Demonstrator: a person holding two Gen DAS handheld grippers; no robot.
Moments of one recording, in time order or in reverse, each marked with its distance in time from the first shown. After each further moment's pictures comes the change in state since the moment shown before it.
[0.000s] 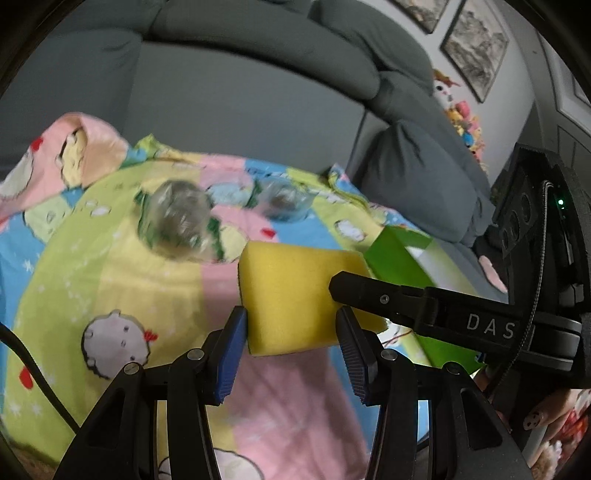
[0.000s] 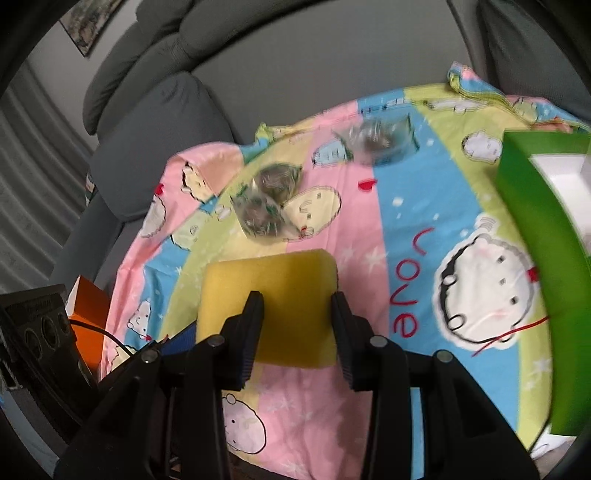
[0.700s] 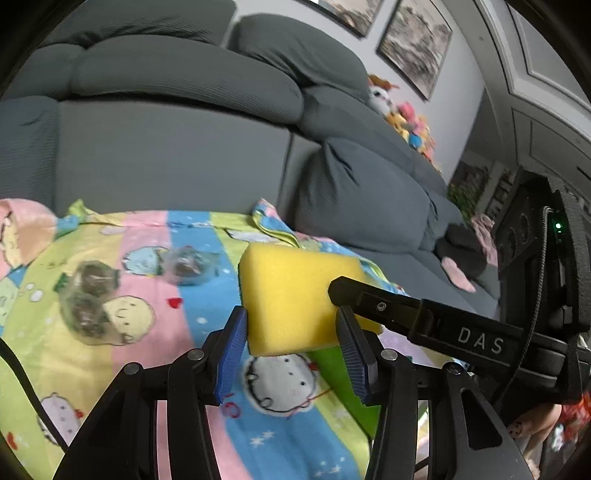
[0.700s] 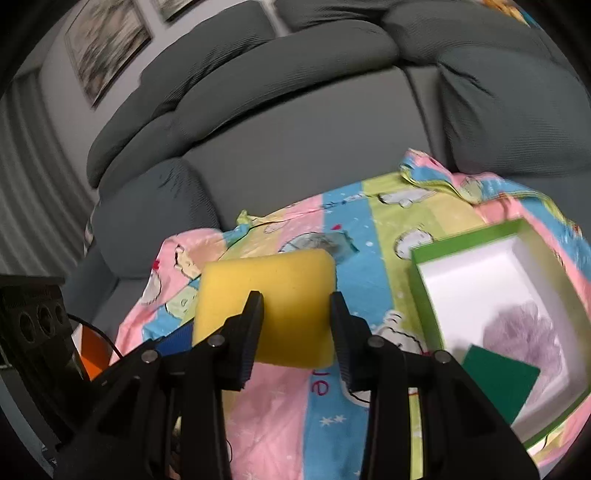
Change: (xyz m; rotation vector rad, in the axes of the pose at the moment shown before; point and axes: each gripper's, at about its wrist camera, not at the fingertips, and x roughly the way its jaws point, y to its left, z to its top) left arm 0.023 -0.108 0.055 0.138 -0.063 -0.129; right arm -0.111 -0.058 0.047 0.019 -0.251 -0.048
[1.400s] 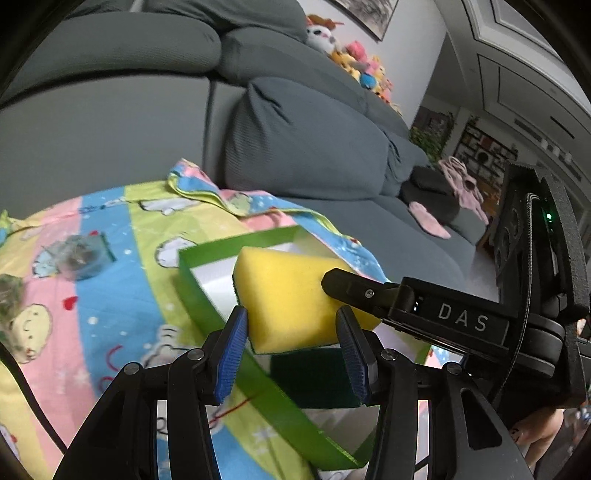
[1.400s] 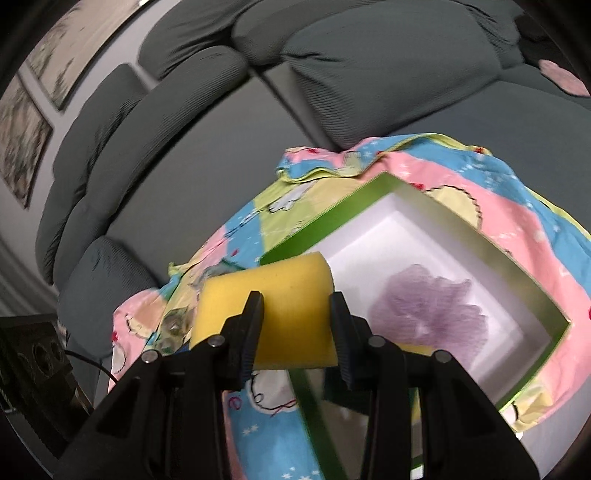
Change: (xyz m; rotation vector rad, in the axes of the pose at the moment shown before) left arm 0.095 -0.098 -0.012 0.126 0.178 -0.124; right arm -0.036 -0.132 -0.013 0.349 -0.074 -0.177
